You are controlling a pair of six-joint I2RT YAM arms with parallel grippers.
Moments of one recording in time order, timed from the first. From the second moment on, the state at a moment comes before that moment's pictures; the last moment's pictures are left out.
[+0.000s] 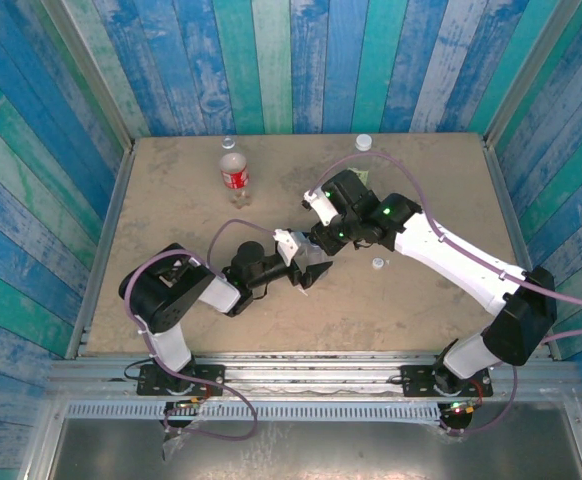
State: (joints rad) left arm -0.70 1.76 0.44 1.25 0.40 -0.03; right arm 0.78 1.52 1.38 -0.80 -0.07 0.03
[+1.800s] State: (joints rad) left arm -0.70 1.84 0.41 1.41 0.42 -0.05; right arm 0.80 1.52 1.38 -0.80 -0.05 0.03
